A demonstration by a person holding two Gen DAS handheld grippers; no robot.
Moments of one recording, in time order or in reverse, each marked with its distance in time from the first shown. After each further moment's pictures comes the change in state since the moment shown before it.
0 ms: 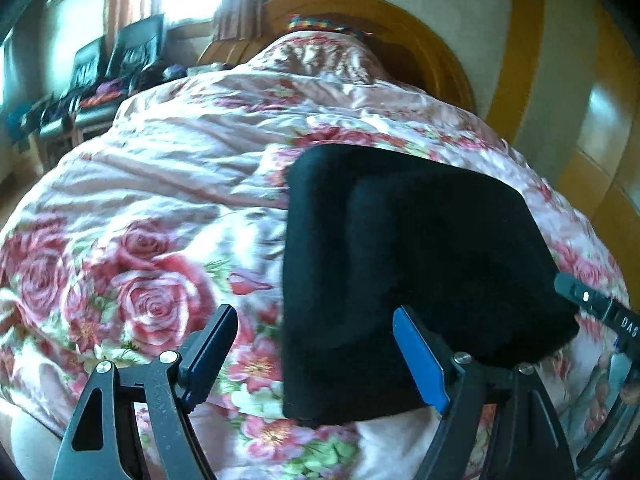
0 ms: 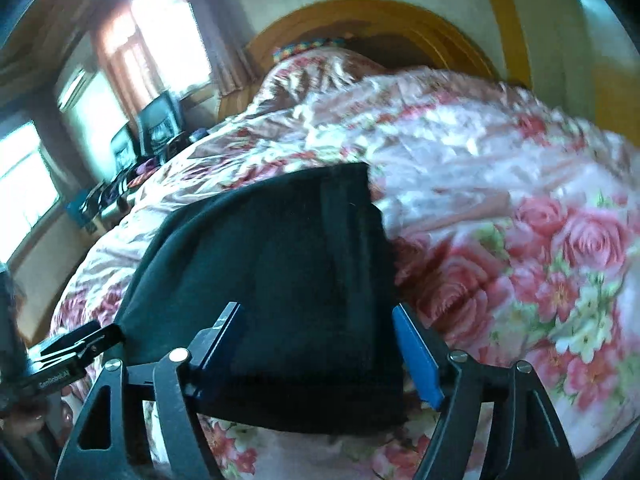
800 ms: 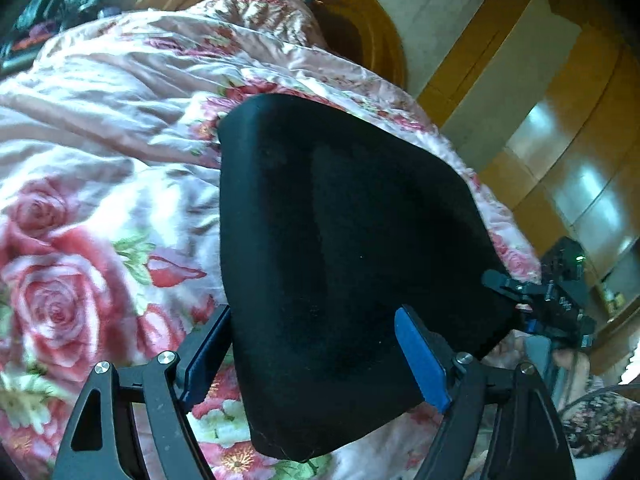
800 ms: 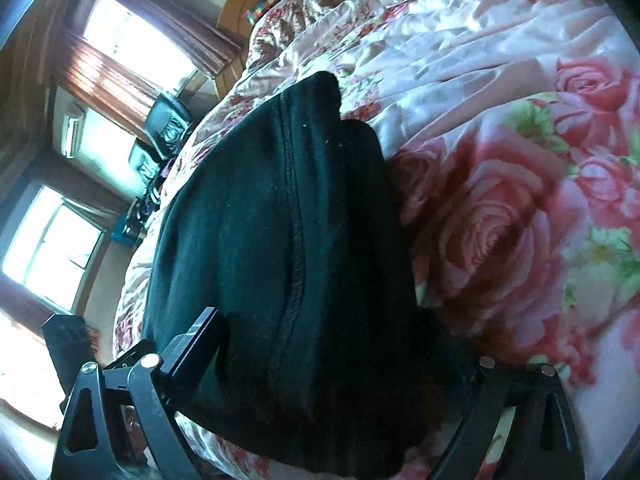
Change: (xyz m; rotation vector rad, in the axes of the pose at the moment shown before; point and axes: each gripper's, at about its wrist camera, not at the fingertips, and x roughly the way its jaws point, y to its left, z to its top) left arm 0.045 0.022 0.003 -0.040 0.152 -0.410; right arm 0.057 -0.039 -0.004 0.217 0.202 0.262
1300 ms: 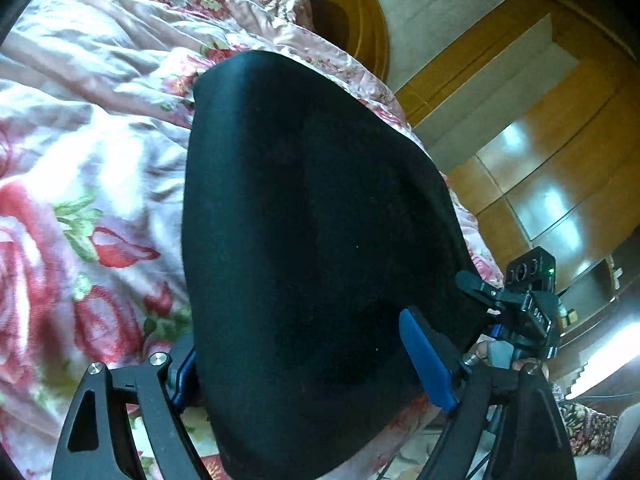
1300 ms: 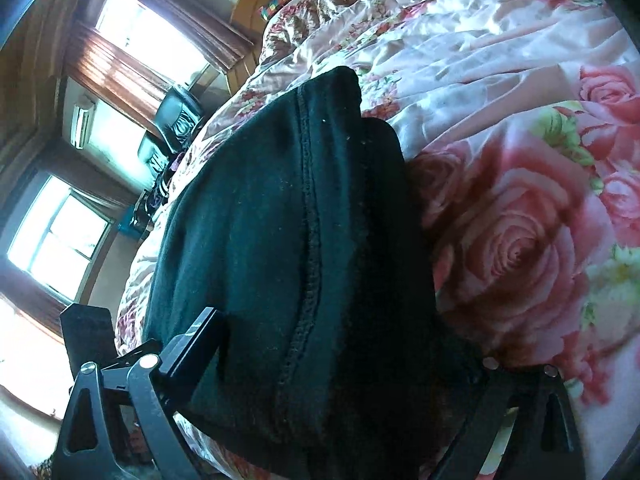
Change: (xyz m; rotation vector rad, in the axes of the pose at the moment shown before) left arm 0.027 0.013 -0.003 -0.095 0.058 -0.182; right arm 0.006 0.005 0.000 -0.029 -0.001 0.010
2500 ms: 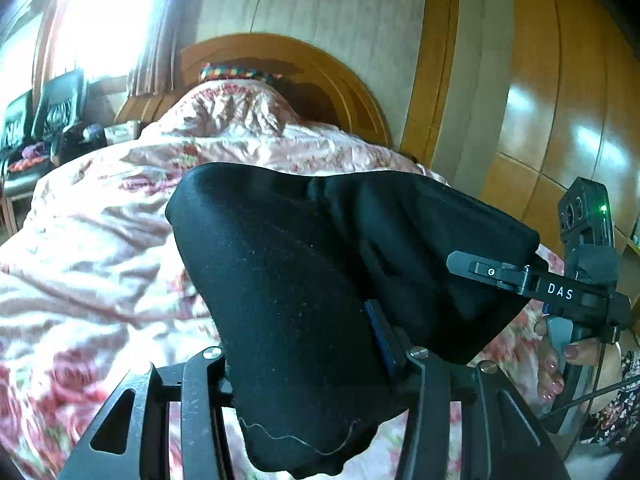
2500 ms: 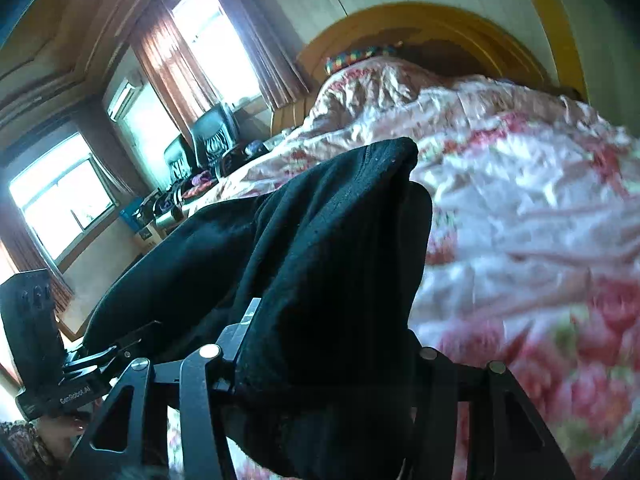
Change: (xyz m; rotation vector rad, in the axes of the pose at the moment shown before) left arm -0.022 -0.118 0.045 0.401 -0.316 0.337; right arm -0.022 0.078 0.063 -0.313 -0.230 -0.033
